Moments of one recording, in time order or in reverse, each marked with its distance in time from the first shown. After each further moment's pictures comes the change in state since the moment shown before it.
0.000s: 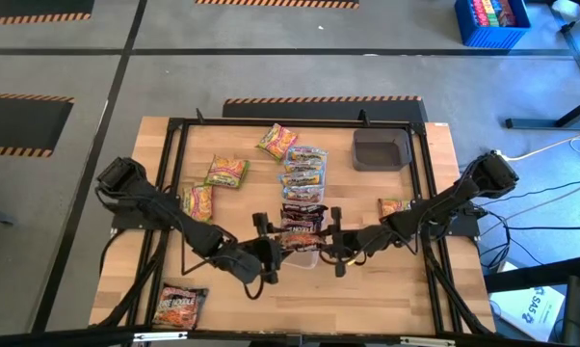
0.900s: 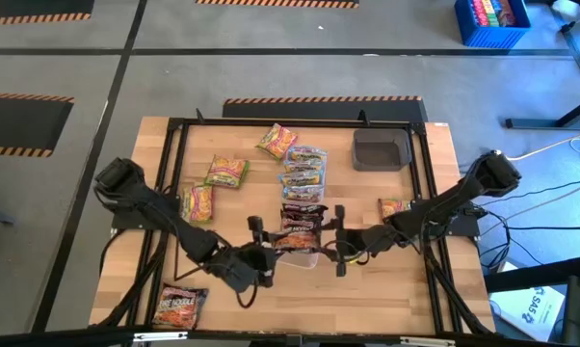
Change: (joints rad) left arm -0.064 -0.009 -0.001 -0.009 -0.117 0.116; right arm 0.021 -0.037 0.002 -0.006 0.056 0.064
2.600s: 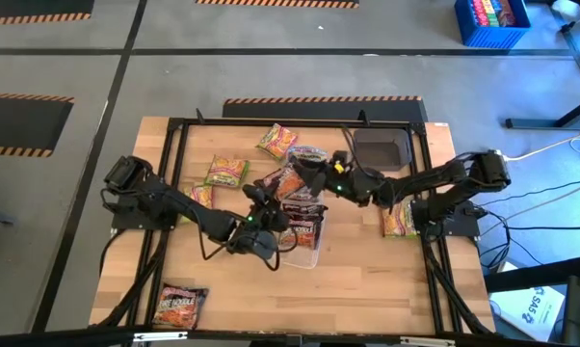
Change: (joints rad) left arm 0.224 0.048 0.000 0.047 -0.471 0.413; right arm -0.444 0.073 0.060 0.371 -0.023 0.849
